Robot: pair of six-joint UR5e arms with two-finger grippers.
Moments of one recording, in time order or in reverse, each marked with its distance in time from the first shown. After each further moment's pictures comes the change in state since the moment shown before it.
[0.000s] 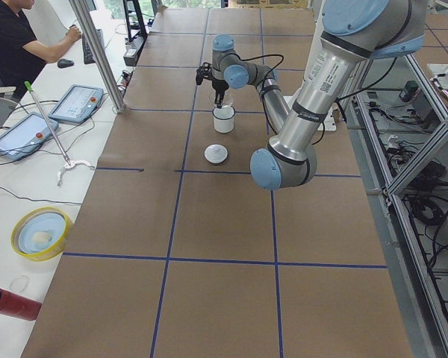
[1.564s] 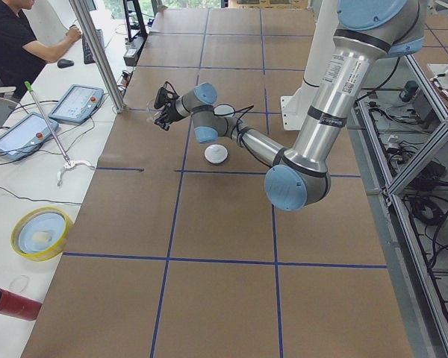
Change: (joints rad) left arm 0.013 0.183 0.530 -1.192 0.727 -0.224; right arm 0.000 0.000 0.000 0.000 0.000 0.000
